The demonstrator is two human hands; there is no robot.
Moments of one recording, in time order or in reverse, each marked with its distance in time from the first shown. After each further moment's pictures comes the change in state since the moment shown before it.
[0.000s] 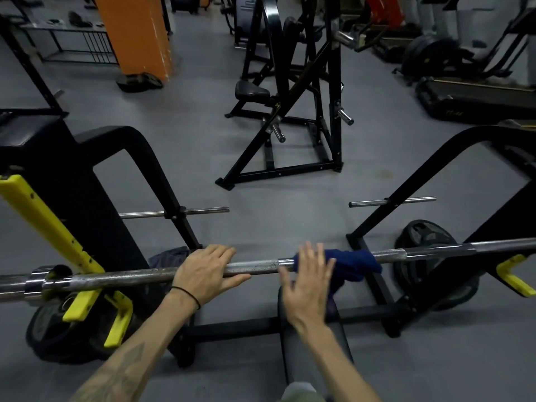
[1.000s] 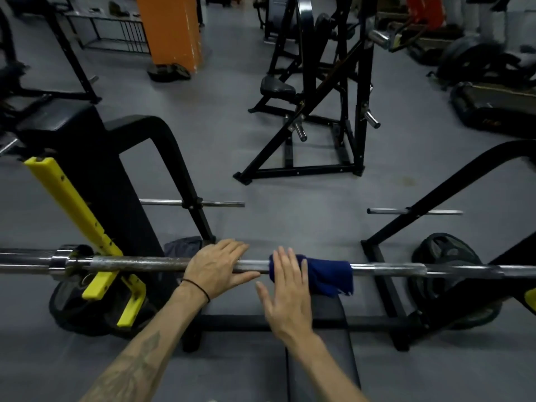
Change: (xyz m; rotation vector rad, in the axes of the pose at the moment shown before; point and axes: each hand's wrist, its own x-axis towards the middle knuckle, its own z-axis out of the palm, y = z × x) left_hand 0.000 0.002 0.000 0.015 -0.007 -0.063; right_hand -0.007 -0.032 0.006 0.057 -0.178 -0.289
